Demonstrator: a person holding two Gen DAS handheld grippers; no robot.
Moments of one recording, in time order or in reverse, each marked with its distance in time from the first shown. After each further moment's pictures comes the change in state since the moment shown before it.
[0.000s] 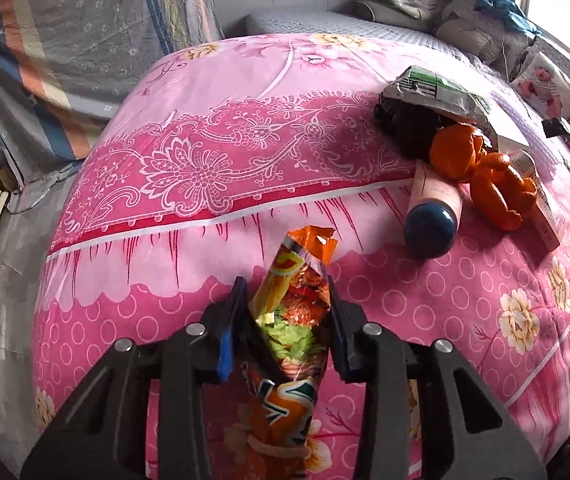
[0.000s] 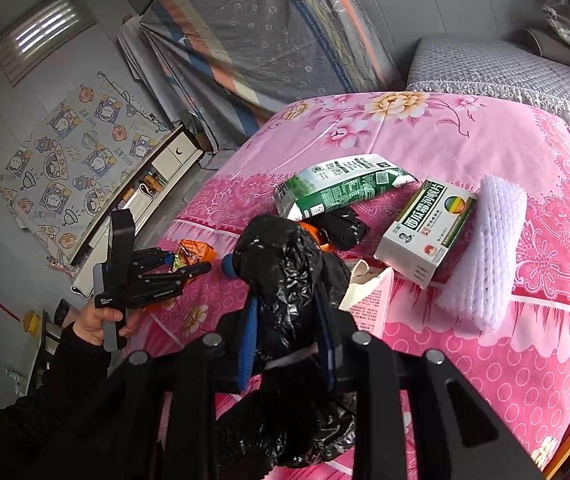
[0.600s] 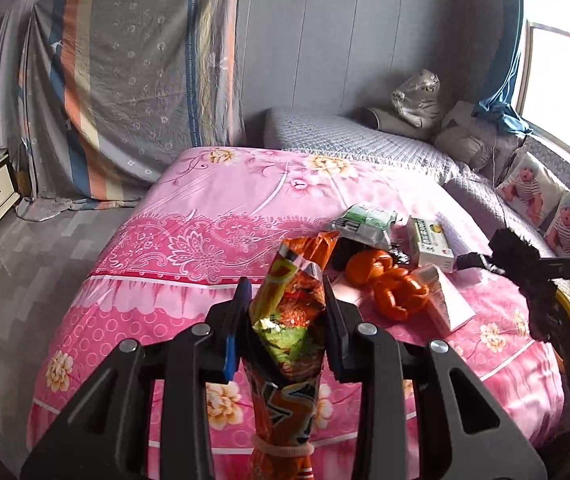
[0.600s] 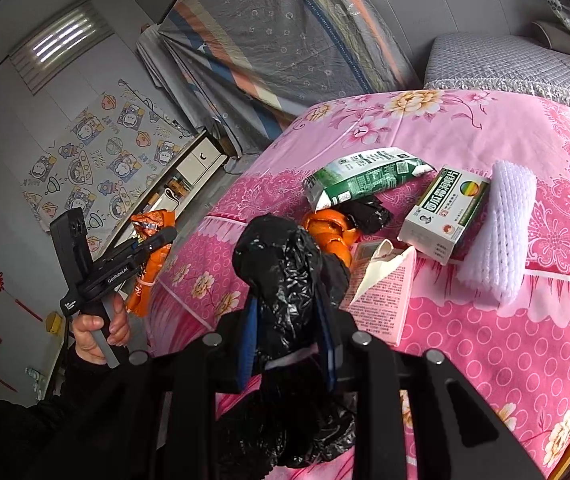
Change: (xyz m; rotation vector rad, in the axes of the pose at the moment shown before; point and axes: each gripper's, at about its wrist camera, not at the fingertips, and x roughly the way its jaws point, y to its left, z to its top) left arm -0.128 -0.045 -0.008 -0.150 -0.370 -0.020; right arm -0.019 0.005 -0.024 0.017 -0.013 0.110
